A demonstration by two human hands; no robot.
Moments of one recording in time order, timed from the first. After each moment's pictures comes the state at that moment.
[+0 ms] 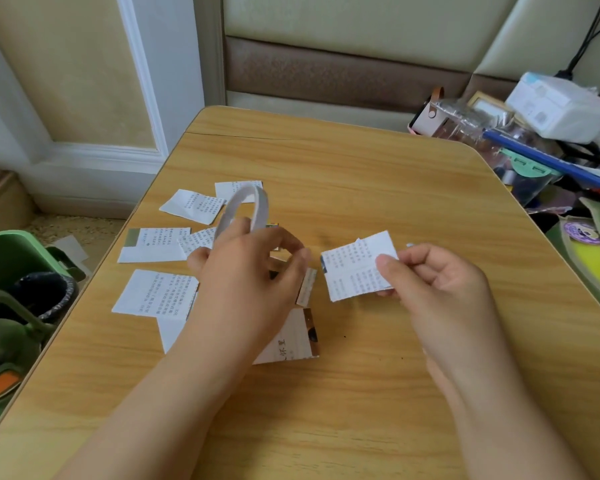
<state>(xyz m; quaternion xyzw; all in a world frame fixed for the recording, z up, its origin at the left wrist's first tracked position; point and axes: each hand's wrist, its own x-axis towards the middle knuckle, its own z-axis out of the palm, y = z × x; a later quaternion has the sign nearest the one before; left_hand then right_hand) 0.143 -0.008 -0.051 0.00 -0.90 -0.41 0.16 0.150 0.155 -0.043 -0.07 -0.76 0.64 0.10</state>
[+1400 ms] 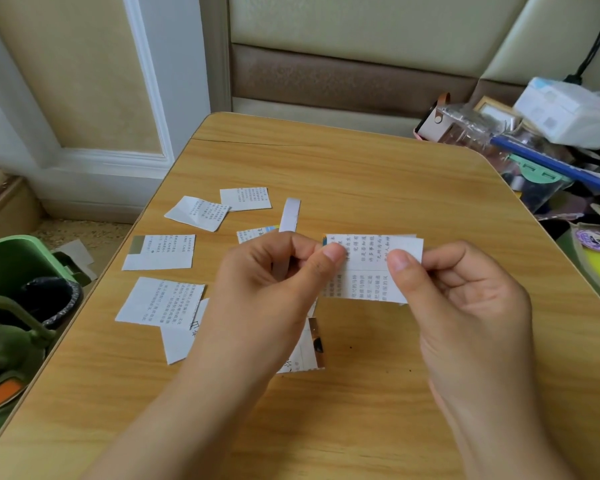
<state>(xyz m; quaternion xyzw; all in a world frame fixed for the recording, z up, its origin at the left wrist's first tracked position) 0.160 0.000 -0.032 -0.02 -0.68 -0.73 0.07 0.161 0.143 -0.035 0.05 -0.70 0.69 0.20</state>
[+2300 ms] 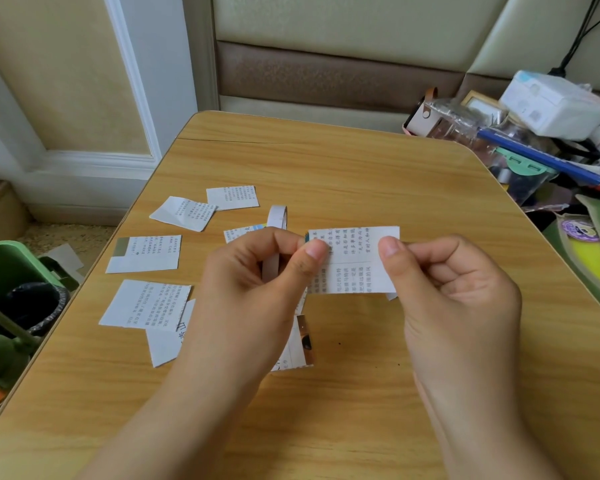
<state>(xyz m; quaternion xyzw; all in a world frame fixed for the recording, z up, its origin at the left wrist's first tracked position) 0.161 0.006 -0.032 0.00 -0.68 -0.73 0.10 0.162 0.141 -0.035 -0.02 -0.69 0.68 0.25</state>
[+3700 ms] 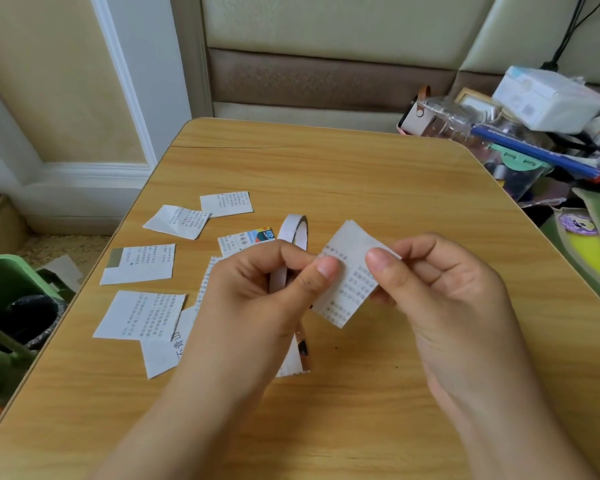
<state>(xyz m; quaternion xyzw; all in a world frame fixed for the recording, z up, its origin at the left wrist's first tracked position) 0.158 0.007 -0.037 -0.06 -0.66 -0.75 0.02 0.162 0.152 -0.025 0.02 -0.67 0.73 0.10</state>
